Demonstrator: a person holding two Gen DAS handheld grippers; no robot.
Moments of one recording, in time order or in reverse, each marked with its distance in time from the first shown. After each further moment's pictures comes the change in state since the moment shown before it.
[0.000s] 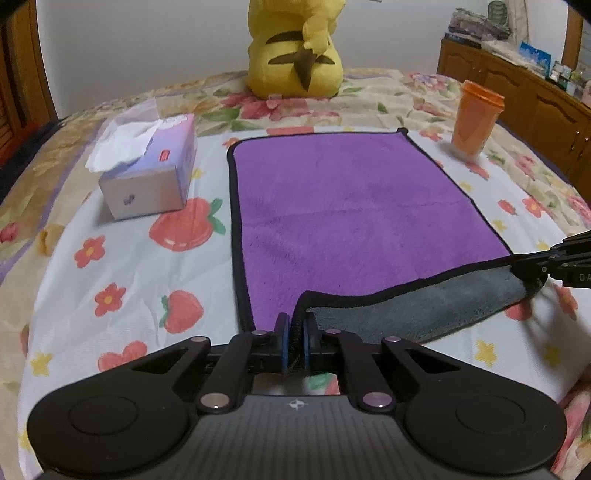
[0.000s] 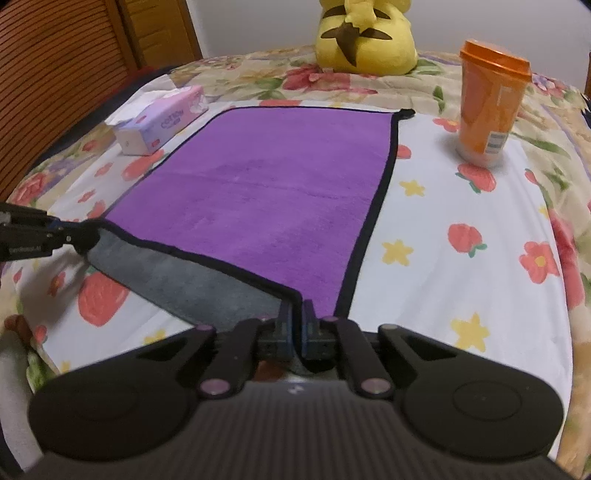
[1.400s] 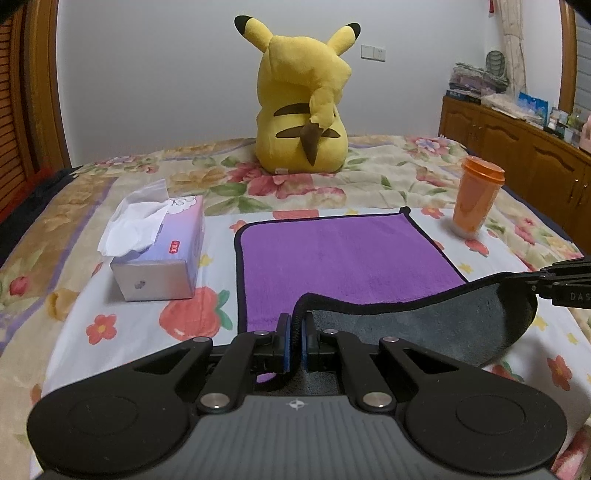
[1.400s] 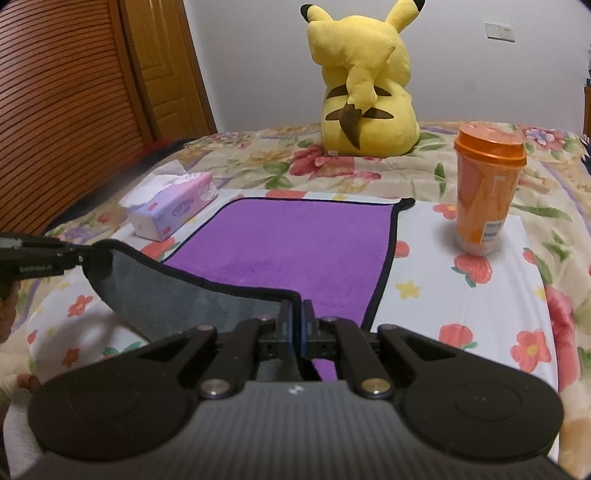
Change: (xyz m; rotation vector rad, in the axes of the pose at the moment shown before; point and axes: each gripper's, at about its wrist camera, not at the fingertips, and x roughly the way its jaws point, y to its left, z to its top) left arm -0.016 0.001 0.037 -0.022 -0.201 0.014; right arm -0.013 -0.012 0.032 -0.011 -0.234 0.043
